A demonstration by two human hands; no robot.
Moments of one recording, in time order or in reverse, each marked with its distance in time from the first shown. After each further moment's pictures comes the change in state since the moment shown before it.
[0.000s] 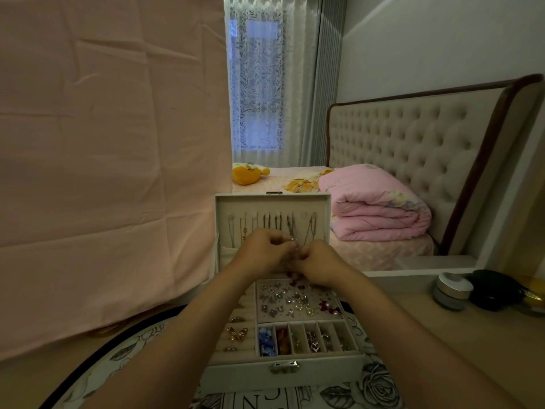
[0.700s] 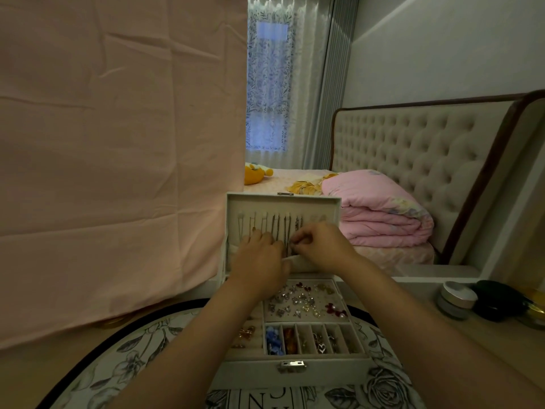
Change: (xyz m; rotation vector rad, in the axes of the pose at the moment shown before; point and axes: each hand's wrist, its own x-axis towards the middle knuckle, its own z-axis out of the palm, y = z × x) left_hand -0.018 -0.022 -0.001 0.958 0.127 0.199; right_hand 0.021 -0.021 -0.011 -0.274 0.166 -0.183
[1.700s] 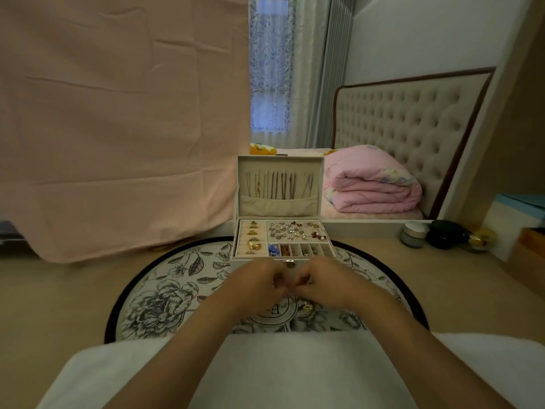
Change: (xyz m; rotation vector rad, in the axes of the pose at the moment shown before) left_hand -0.191 0.044 -0.057 -0.503 -0.288 0.077; right_hand -0.229 -0.030 0.007 -0.086 -0.377 -0.079
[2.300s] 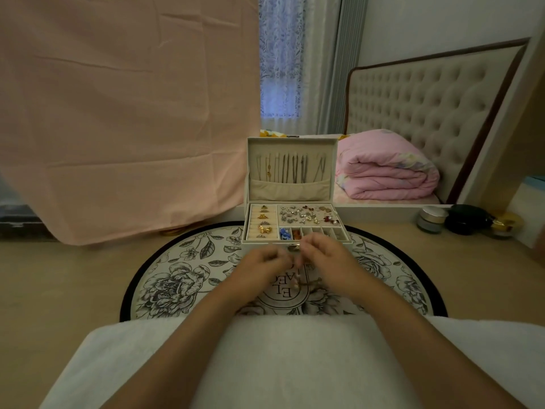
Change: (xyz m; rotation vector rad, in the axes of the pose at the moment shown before) left_hand -0.011 -0.020 0.016 -0.716 0.094 -0.113; right_hand -0.002 -0.010 0.023 0.573 0.219 -0.008
